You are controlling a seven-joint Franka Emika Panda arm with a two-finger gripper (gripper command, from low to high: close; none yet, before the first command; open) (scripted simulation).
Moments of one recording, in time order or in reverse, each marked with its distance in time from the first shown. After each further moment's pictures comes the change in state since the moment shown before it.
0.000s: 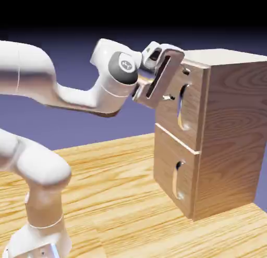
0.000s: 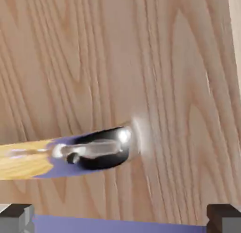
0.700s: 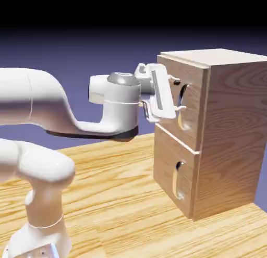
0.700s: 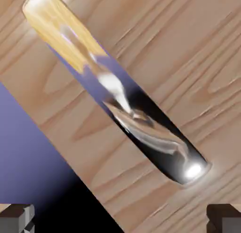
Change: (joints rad) arm 0.214 -0.142 -0.237 -0.046 -0.913 -0.054 -0.335
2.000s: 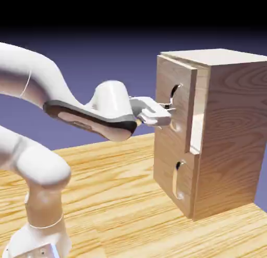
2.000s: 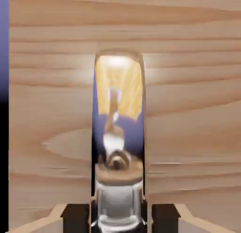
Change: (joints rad) arm -0.325 0.168 0.423 -0.175 -0.228 -0.126 0.023
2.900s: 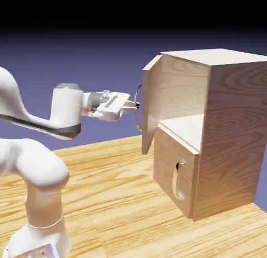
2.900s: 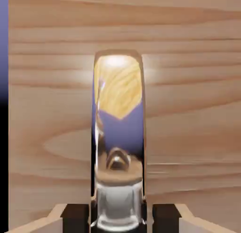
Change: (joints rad) arm 0.001 -0.169 0.719 -0.153 1.178 -0.548 -0.400
